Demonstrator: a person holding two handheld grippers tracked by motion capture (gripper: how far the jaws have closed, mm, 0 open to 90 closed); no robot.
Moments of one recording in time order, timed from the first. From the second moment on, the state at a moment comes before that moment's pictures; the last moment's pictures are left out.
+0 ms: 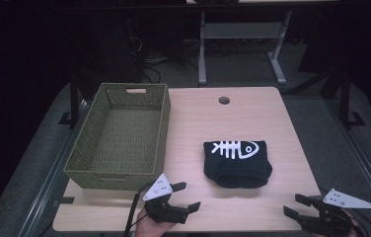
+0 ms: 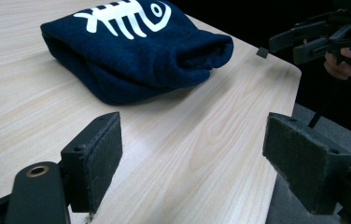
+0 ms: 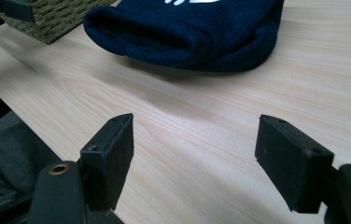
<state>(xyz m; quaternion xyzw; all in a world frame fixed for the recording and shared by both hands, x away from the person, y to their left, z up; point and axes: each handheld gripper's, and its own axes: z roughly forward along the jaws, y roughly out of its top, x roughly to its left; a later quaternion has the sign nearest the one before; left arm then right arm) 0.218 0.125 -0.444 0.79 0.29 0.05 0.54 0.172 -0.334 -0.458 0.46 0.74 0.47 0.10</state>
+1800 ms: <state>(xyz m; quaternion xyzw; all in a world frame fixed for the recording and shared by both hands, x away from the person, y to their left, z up) 0.313 0.059 -0.452 0.78 0.41 0.03 0.48 0.294 -0.315 -0.431 0.46 0.77 0.44 0.03</state>
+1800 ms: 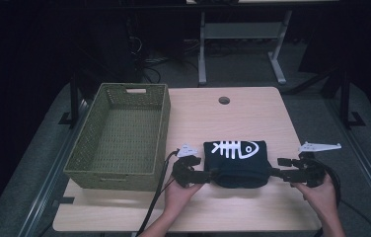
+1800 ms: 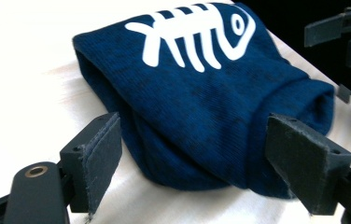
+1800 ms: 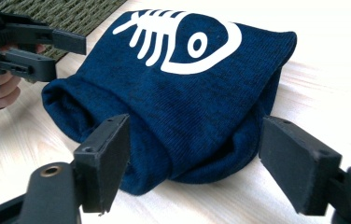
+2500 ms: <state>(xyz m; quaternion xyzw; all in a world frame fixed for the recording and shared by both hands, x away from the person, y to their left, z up) 0.344 0.041 -0.473 0.76 0.46 -0.01 0.45 0.339 -0.311 -0.457 0.52 0.75 0.40 -0.03</state>
